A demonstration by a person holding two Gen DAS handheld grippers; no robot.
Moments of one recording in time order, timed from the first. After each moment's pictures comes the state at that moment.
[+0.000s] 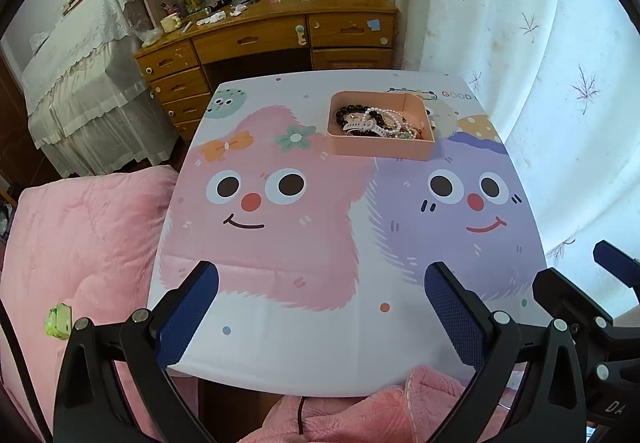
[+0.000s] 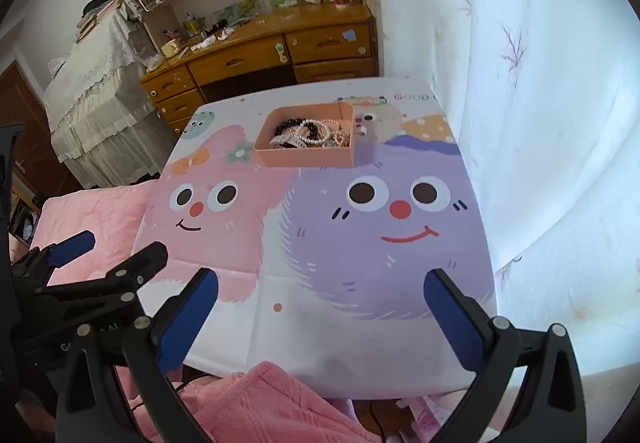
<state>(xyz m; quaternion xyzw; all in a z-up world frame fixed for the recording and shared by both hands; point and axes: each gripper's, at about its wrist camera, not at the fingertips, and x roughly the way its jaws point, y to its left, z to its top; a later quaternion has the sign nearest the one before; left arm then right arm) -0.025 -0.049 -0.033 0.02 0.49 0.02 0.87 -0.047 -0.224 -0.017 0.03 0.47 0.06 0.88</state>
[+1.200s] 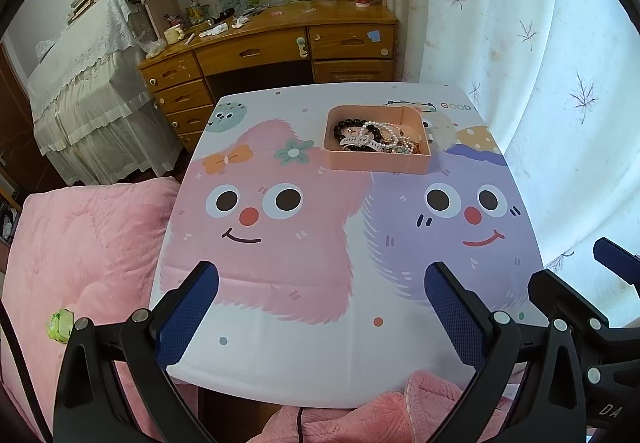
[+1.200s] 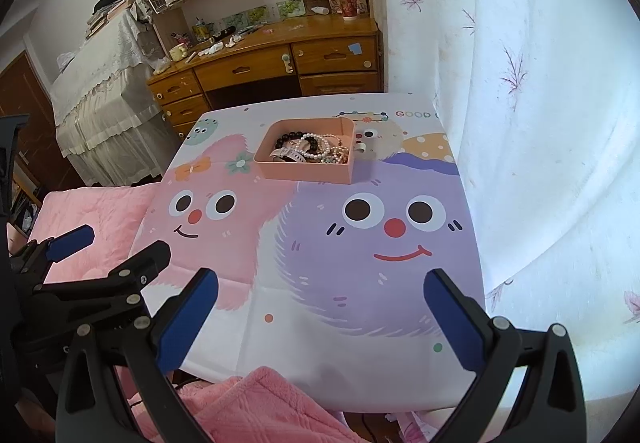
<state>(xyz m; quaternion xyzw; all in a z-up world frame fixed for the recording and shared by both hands) -0.023 -0.064 -0.026 0.02 0.47 0.03 0.88 -0.041 -0.235 -0.012 0.02 0.45 0.06 0.89</state>
